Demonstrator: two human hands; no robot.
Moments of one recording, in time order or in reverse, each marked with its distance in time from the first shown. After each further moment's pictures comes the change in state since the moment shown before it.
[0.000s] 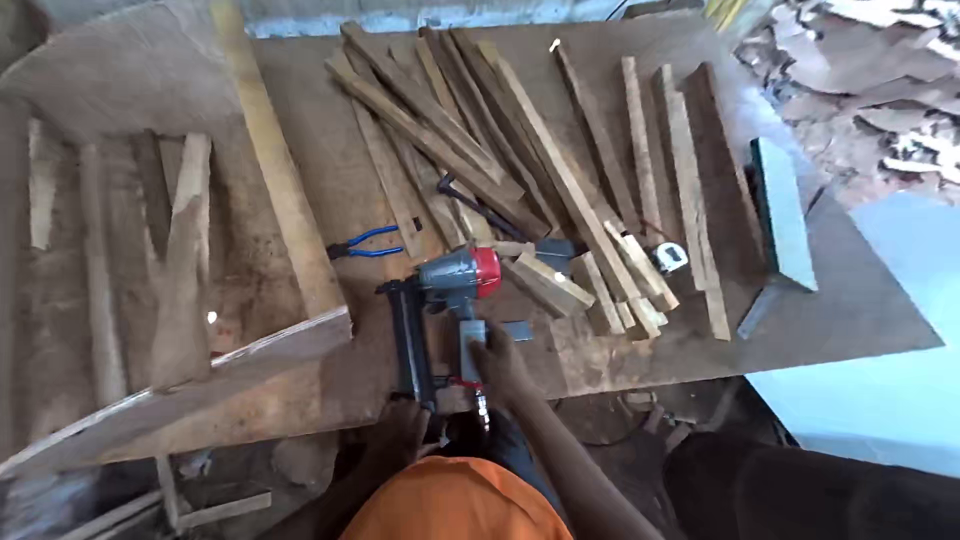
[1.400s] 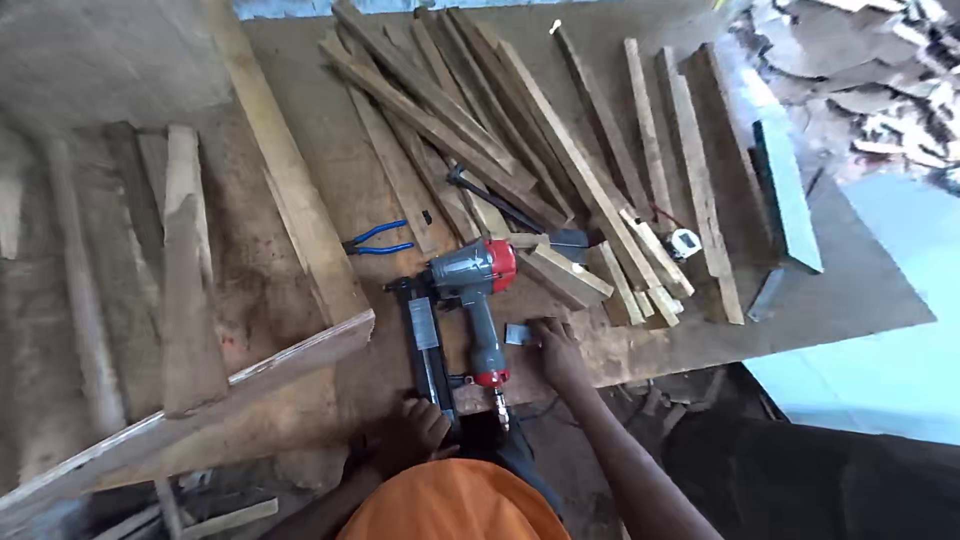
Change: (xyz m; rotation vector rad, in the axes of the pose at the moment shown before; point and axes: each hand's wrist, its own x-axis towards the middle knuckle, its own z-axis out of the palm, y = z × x) left_hand 0.001 -0.034 0.007 0.025 0.079 0.218; right_hand 0.057 0.101 -0.043 -0.849 0.219 -0.134
